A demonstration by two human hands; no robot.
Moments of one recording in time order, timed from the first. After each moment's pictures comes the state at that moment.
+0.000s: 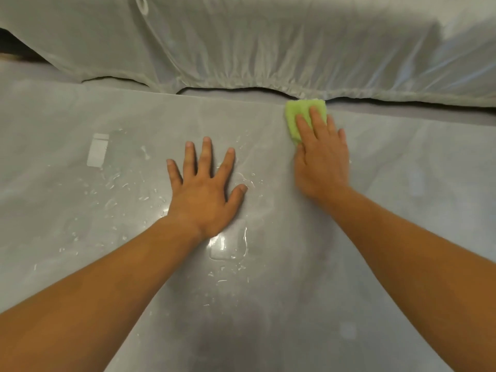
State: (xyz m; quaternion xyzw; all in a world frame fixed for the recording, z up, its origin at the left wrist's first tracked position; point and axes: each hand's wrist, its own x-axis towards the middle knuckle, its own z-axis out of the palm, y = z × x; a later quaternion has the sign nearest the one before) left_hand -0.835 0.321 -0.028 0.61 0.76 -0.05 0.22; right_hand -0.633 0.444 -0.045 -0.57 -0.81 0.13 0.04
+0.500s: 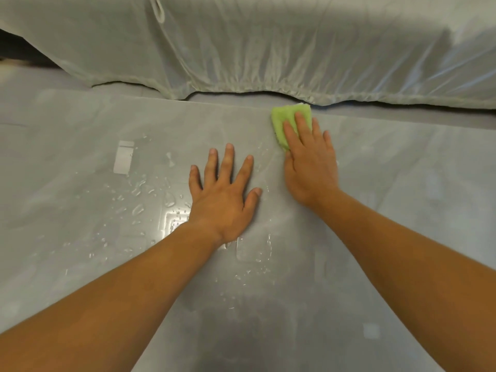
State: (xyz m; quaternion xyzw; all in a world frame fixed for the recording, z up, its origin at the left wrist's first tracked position) left_hand -0.848 0.317 -0.028 0.62 0.74 -0.03 0.24; right_hand -0.684 0.428 -0.044 -0.52 -0.84 0.15 0.03
